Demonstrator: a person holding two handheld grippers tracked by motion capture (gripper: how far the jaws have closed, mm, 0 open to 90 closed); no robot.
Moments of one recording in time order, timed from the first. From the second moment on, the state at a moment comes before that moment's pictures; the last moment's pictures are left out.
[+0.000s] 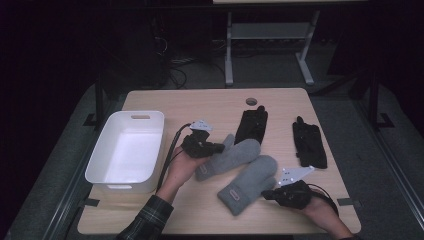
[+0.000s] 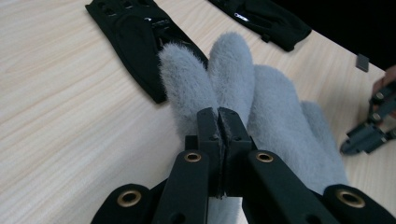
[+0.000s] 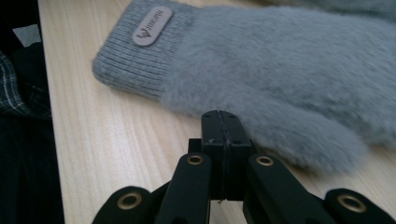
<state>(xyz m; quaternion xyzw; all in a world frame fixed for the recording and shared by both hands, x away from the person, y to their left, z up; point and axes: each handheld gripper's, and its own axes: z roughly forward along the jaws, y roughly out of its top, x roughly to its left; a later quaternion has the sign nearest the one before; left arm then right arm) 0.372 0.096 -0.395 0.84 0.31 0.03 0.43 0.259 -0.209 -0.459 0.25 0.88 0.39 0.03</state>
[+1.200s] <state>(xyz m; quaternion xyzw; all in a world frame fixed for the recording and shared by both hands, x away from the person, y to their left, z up) 0.354 0.049 -0.384 0.86 0.28 -0.01 0.43 0.279 -0.179 -0.465 0.23 0.90 0.37 0.03</state>
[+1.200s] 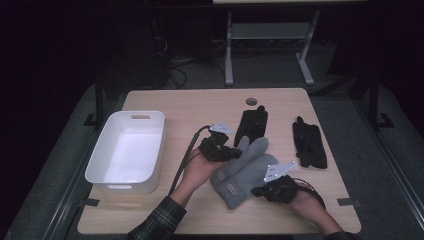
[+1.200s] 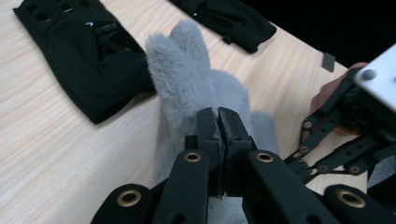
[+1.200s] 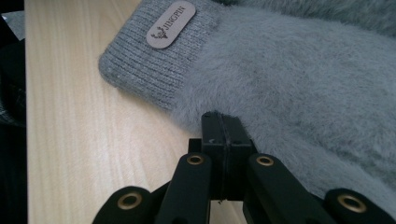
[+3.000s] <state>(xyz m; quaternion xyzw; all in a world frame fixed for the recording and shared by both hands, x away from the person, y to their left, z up) 0.367 0.092 -0.452 0.90 0.26 -0.01 0.35 0.263 -0.151 -0.461 0.19 0.90 0.39 0.02</state>
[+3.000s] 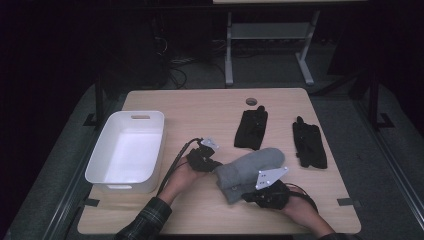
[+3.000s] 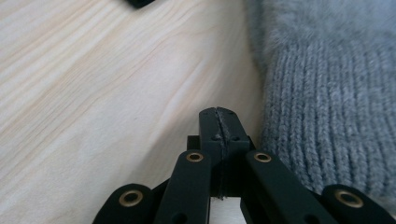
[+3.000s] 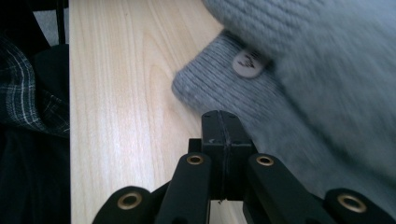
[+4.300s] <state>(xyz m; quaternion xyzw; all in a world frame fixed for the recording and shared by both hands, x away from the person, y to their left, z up) 0.356 0.071 -0.402 0.88 0.23 0.00 0.40 0.250 -0.221 -0.455 0.26 0.88 0.39 0.07</state>
